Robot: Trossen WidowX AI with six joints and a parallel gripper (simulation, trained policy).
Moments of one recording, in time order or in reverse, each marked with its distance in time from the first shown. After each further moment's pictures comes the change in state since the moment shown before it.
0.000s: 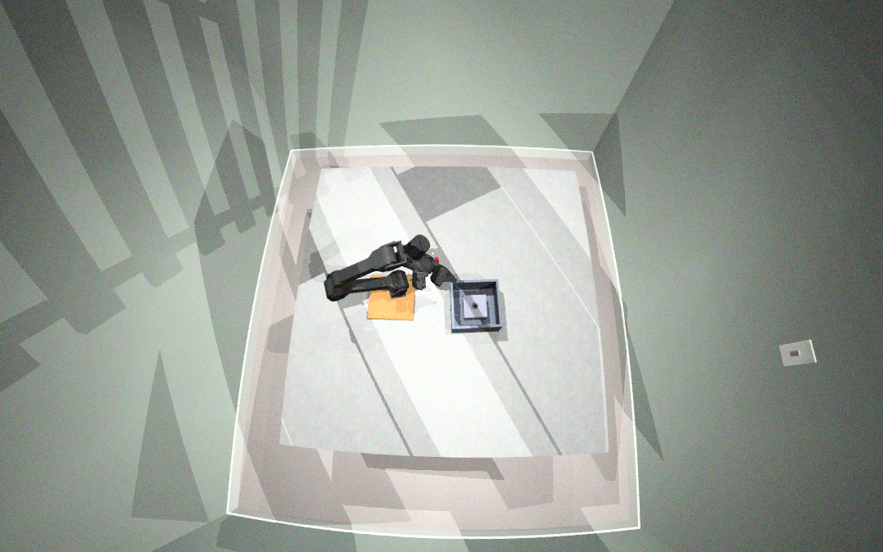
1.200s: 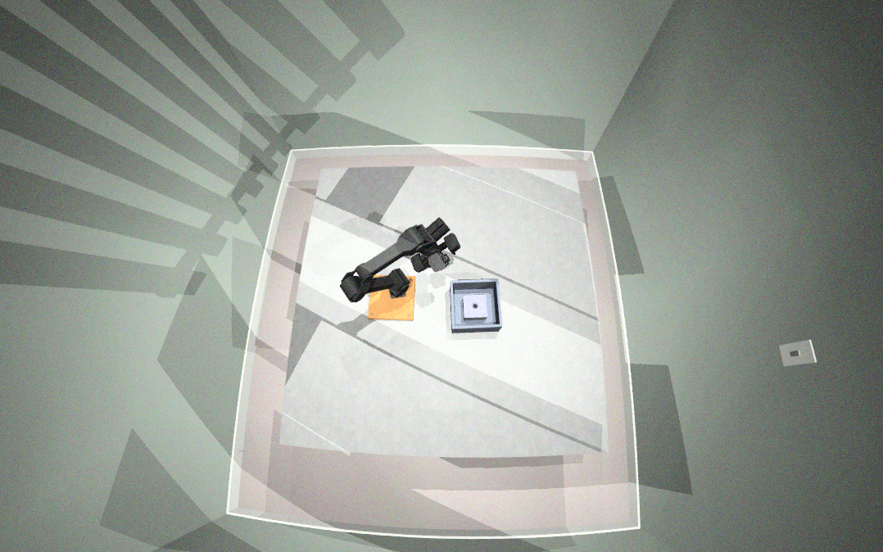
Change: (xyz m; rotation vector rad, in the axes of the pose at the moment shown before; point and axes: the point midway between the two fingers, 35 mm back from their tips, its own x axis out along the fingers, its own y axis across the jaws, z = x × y) arm 0.020 -0.109 -0.039 -1.013 0.146 -0.575
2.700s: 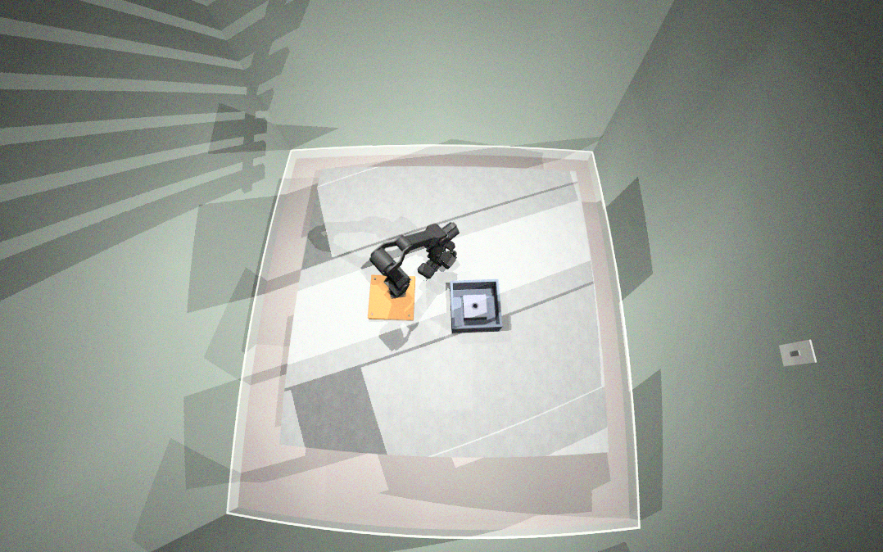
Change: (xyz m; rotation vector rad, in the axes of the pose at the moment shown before) arm 0.123 -0.058 -0.046 -0.604 0.060 -0.439
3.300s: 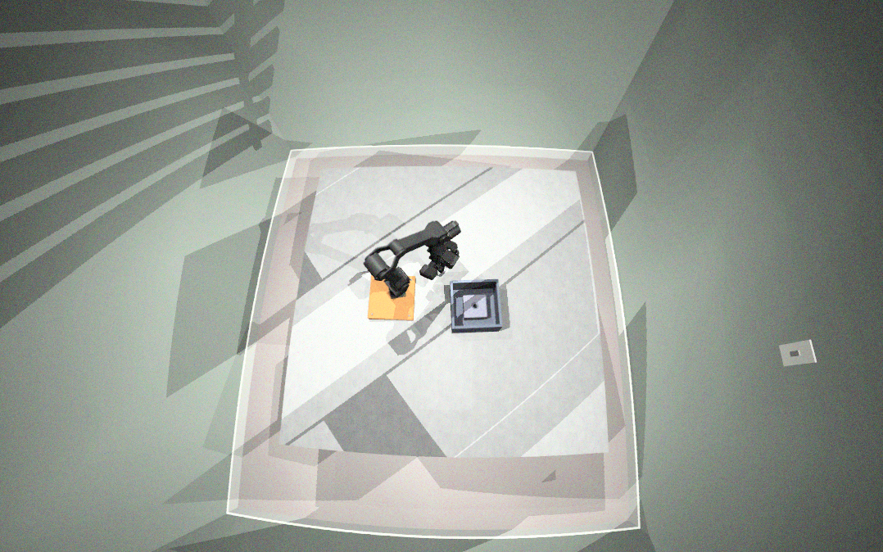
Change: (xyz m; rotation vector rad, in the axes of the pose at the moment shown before) arm -0.039 -0.021 0.033 -0.037 -0.125 -0.058
